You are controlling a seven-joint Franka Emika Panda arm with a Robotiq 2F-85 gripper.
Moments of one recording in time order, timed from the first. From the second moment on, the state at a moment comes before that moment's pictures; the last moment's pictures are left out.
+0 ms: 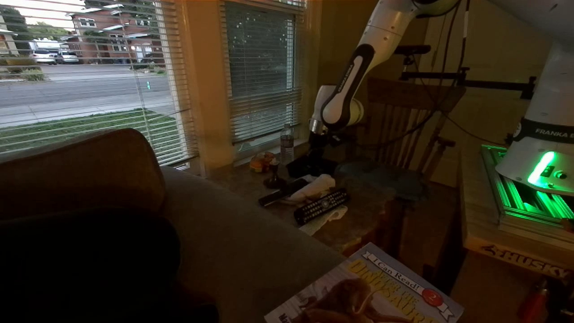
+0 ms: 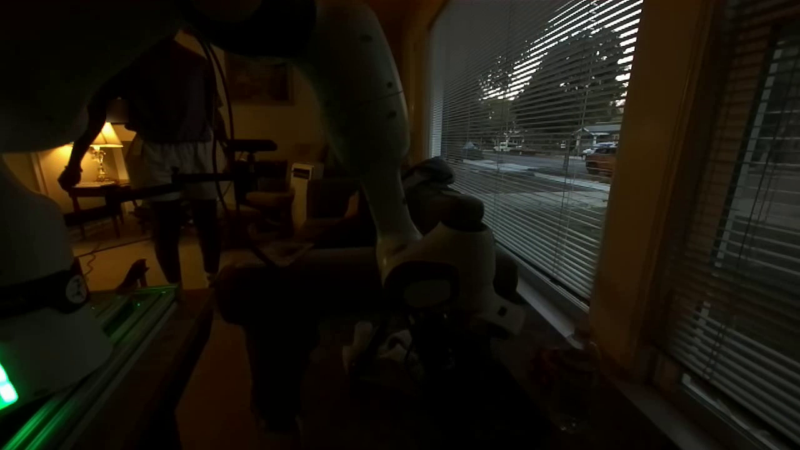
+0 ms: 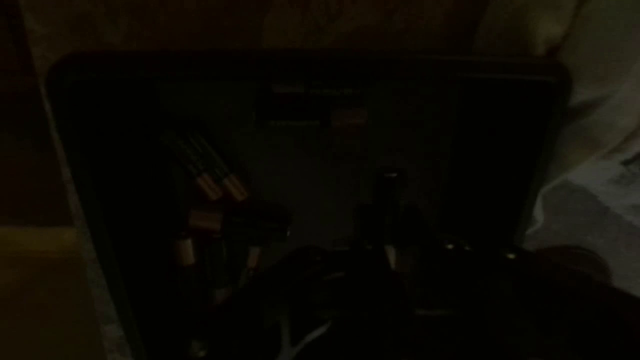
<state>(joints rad) -0.16 0.97 0.10 -1.85 -0.02 2.98 -0.05</state>
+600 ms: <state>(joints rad) -0.03 0.79 -0.02 -1.83 -0.02 2.76 0.04</state>
